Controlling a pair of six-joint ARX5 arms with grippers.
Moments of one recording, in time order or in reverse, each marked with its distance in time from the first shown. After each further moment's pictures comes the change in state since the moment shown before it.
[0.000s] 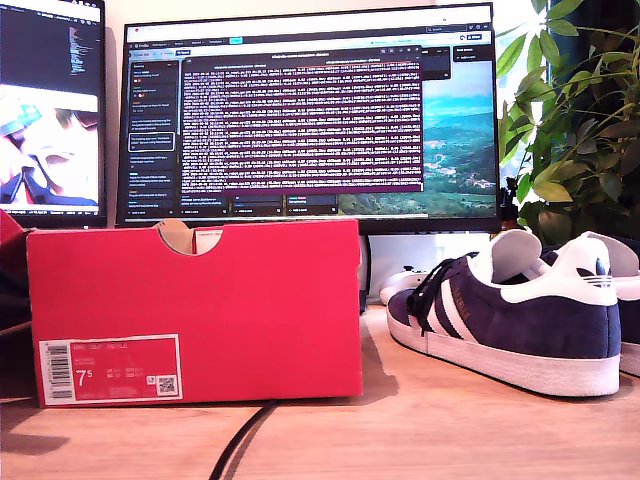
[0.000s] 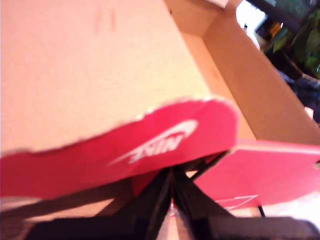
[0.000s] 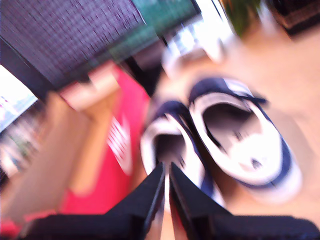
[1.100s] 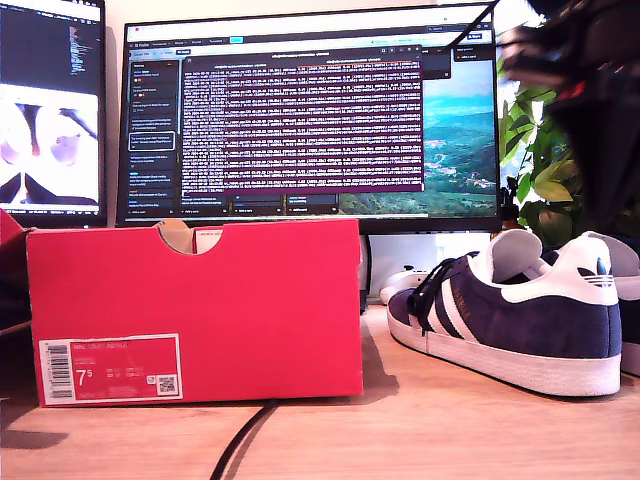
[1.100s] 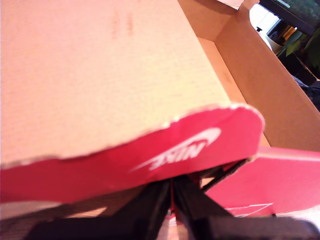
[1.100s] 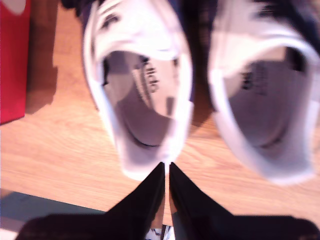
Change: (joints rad) left arm 0.000 0.003 0.000 0.001 -0.044 0.000; right arm 0.411 1.146 0.741 -0.512 0.323 -0.294
